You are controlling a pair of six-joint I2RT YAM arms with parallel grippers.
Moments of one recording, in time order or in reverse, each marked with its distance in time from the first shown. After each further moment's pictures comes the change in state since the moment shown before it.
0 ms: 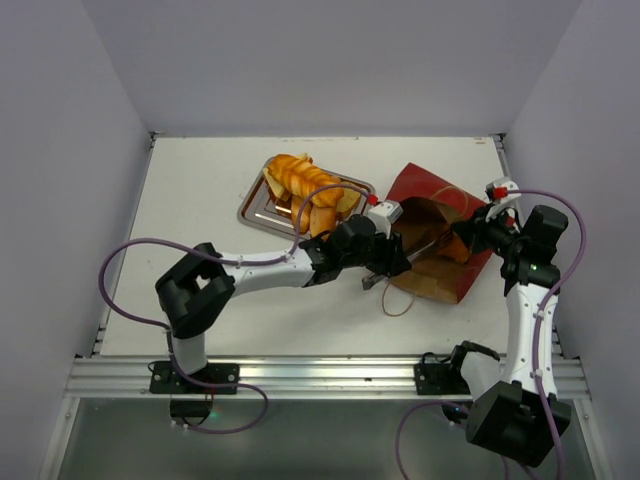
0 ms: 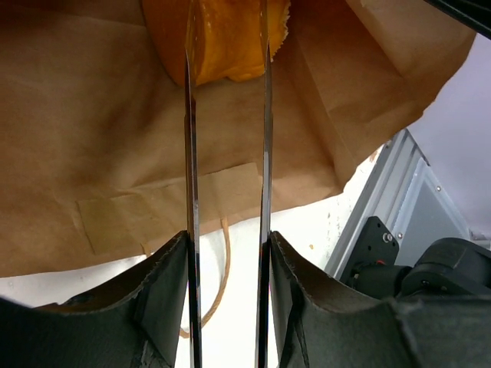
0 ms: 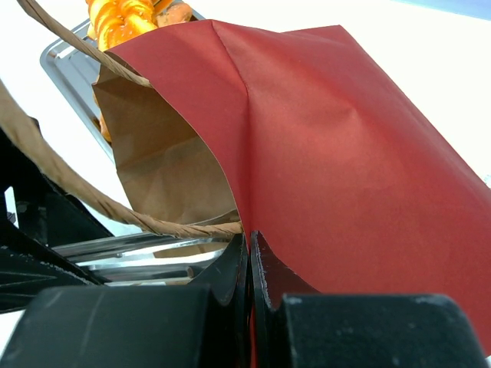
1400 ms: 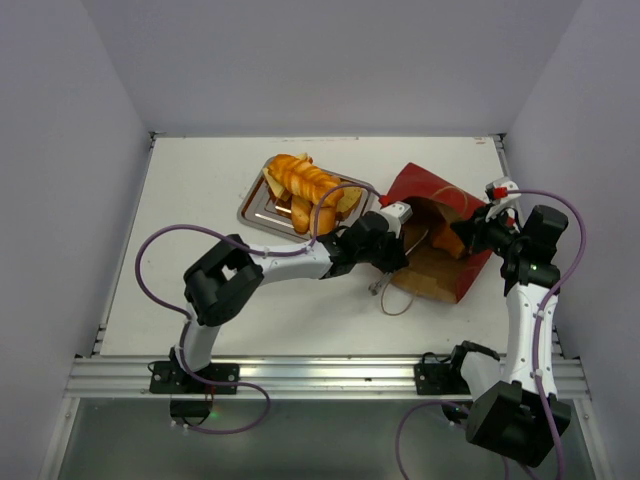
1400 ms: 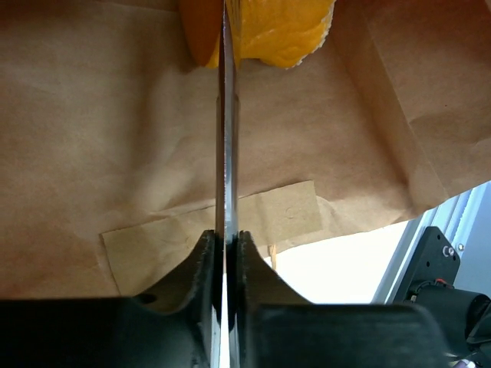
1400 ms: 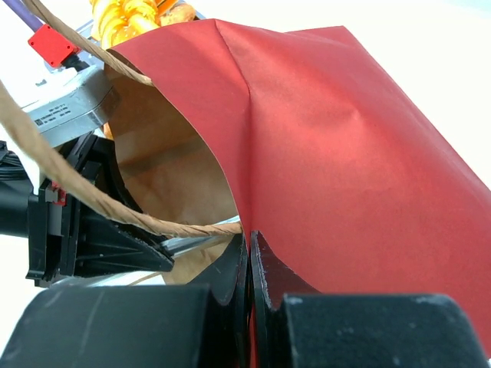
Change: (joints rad) left arm 0.022 0.177 0.145 -0.069 0.000 0.068; right arm 0.000 0.000 0.000 0.000 -0.007 0.000
